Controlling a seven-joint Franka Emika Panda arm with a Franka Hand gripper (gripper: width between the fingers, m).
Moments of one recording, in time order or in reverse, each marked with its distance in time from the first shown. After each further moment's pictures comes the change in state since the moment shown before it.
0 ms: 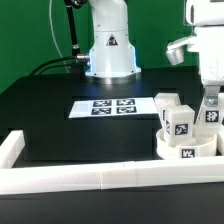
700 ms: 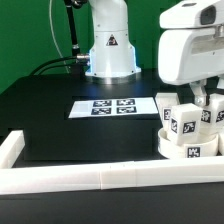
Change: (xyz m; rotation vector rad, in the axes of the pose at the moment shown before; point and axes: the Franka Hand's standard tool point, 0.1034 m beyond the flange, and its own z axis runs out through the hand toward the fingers) arm 0.003 -0.005 0.002 0.018 0.007 0.829
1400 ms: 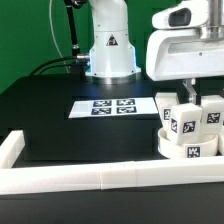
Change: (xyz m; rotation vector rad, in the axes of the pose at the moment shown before) arm -0.001 0.004 0.001 -0.002 0.003 0.490
